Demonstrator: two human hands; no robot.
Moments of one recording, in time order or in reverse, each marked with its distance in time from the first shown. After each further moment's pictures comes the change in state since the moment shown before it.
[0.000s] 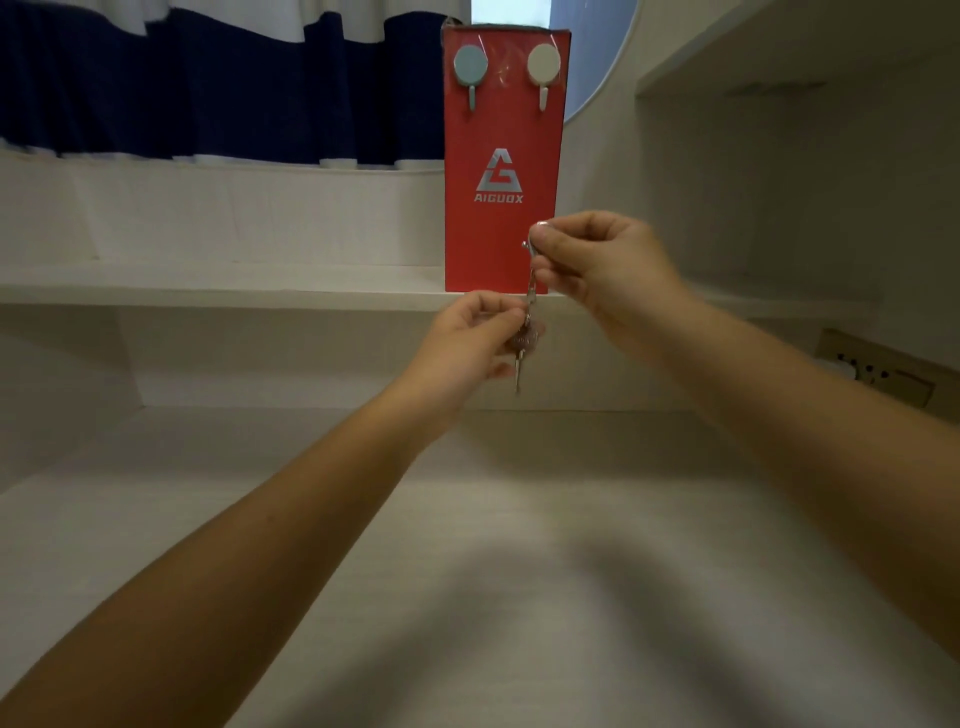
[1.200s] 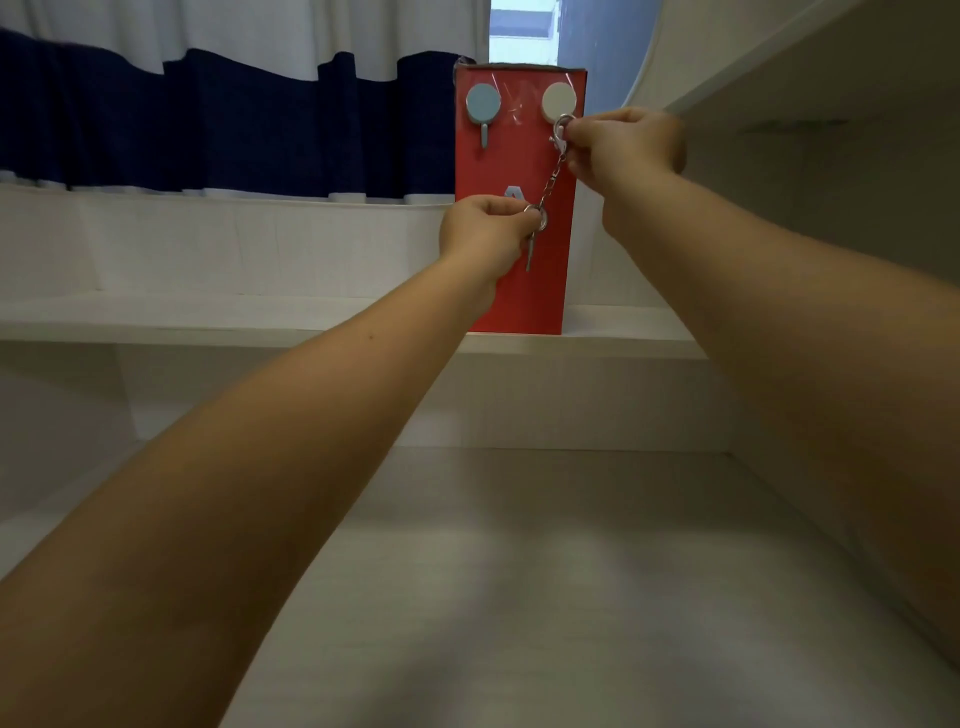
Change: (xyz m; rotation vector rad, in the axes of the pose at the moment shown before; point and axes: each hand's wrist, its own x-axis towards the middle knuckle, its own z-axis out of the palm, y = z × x) left_hand 0.114 0.058 0.006 0.136 0.294 0.083; right_hand 0.126 -0.046 0.010 -0.171 0.497 -0.119
